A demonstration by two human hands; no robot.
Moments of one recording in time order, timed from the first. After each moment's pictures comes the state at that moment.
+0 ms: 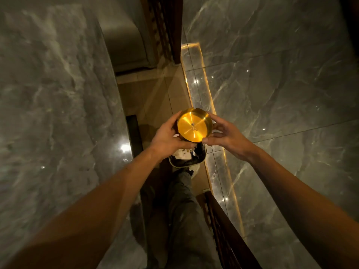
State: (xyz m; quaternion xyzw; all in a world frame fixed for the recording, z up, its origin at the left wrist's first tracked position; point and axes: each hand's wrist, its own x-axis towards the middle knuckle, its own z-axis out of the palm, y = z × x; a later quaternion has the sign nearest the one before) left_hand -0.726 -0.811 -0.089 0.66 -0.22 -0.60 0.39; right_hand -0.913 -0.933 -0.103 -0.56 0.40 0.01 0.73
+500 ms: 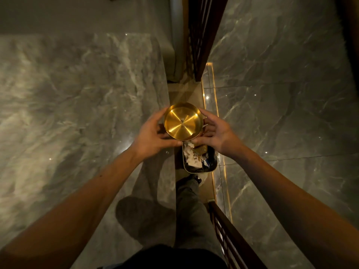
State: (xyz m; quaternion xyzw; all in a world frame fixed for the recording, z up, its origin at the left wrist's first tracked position) left_hand -0.625 -0.720 0.018 0.68 -0.27 -0.50 0.47; right_hand -0.798 -0.870 0.008 -0.67 0.32 -0.02 0.67
